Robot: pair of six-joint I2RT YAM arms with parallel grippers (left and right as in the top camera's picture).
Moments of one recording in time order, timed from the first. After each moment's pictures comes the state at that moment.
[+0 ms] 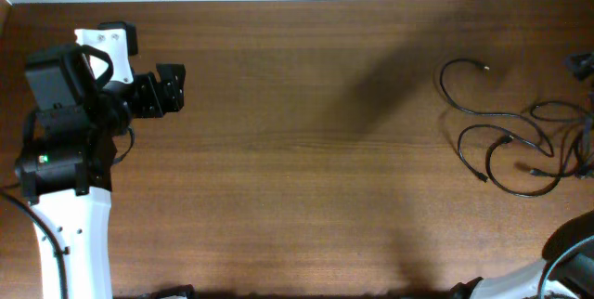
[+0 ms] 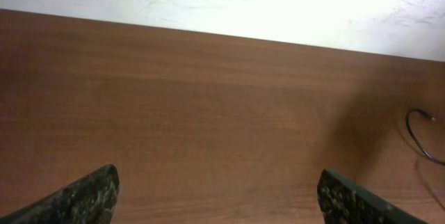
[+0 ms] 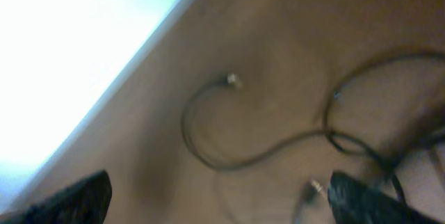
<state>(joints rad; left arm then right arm) 0.19 1.24 1.39 -0.78 0.34 -0.02 -0.71 1.82 1.71 -0.90 -0.56 0.16</state>
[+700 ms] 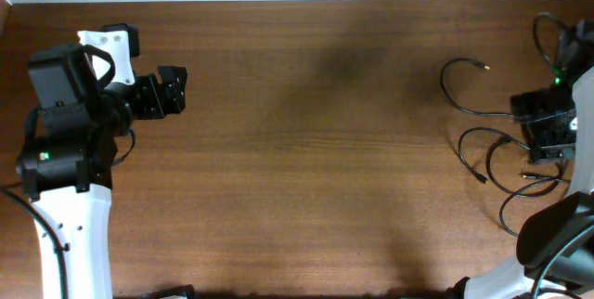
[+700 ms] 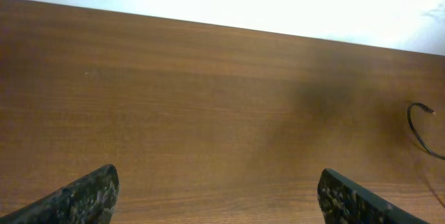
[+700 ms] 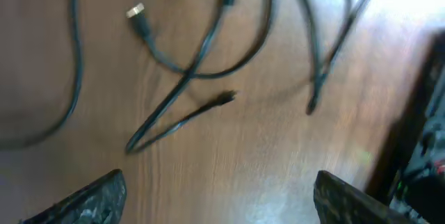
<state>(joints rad) 0.19 1.25 1.39 -0.81 0.34 -0.02 -0.34 1.81 1.73 -1.53 0.12 1.18</state>
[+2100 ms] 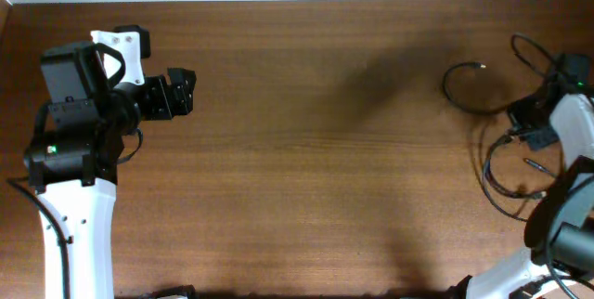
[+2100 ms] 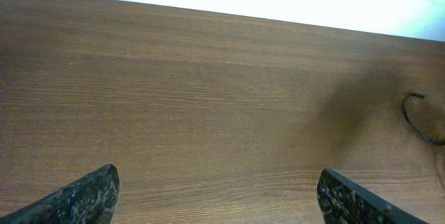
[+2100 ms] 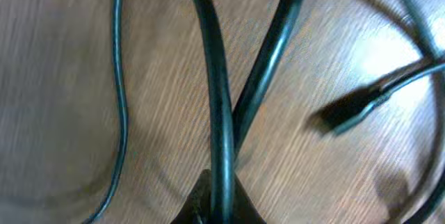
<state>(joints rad) 0.16 1.27 1.39 -0.83 0.34 -0.02 -0.43 1.89 1.36 -0.75 0.12 0.78</state>
